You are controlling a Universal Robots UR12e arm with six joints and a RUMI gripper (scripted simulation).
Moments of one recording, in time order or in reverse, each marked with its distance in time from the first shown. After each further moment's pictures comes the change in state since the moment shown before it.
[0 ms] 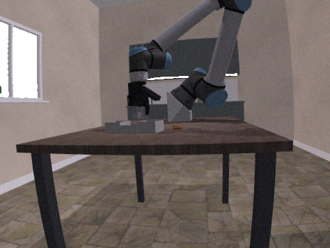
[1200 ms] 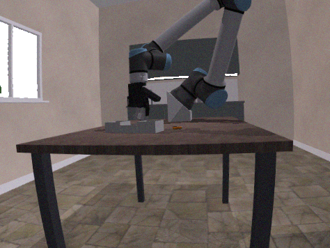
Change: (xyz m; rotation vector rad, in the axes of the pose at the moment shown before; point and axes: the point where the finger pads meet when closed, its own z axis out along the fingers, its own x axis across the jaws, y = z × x) arm 0.000 0.000 0.005 0.000 0.000 0.000
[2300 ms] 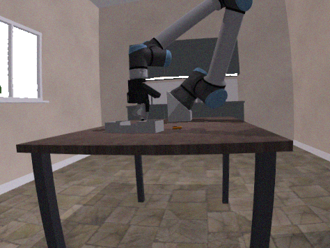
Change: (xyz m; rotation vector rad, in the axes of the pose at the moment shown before) arm 0.000 0.000 -0.019 0.001 0.000 0.000
